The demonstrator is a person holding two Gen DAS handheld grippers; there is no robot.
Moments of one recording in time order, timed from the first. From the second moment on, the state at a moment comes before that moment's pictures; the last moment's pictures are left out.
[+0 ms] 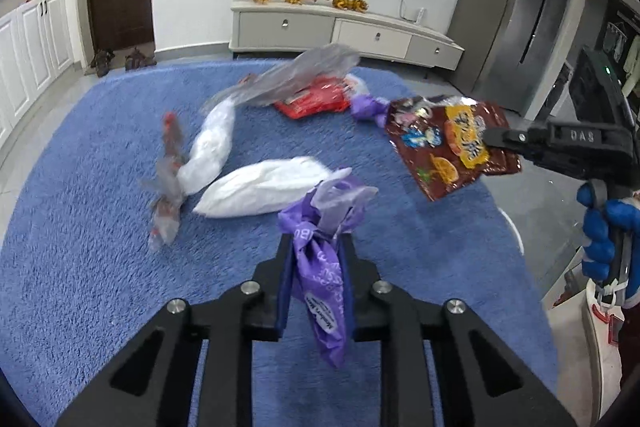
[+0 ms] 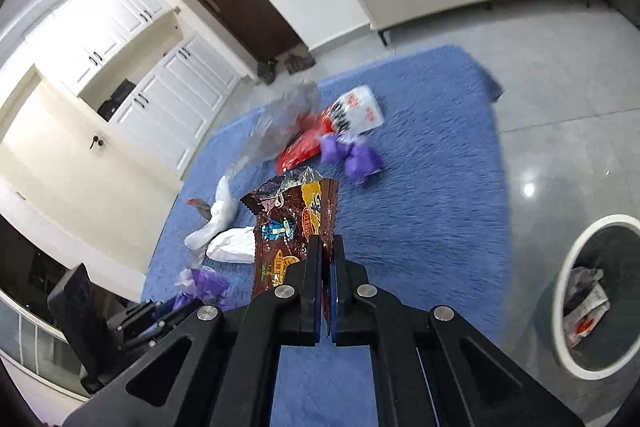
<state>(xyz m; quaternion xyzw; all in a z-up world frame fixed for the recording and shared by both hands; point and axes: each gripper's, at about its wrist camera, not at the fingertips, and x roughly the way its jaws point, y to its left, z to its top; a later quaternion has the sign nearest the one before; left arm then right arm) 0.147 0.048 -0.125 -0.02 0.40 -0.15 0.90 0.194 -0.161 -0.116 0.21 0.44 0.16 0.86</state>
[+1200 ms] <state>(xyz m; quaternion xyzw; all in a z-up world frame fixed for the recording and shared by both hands) 0.248 -0.363 -0.173 0.07 0.48 -0.34 0.81 0.123 -0.459 -0.215 0.20 0.51 -0.16 0.82</state>
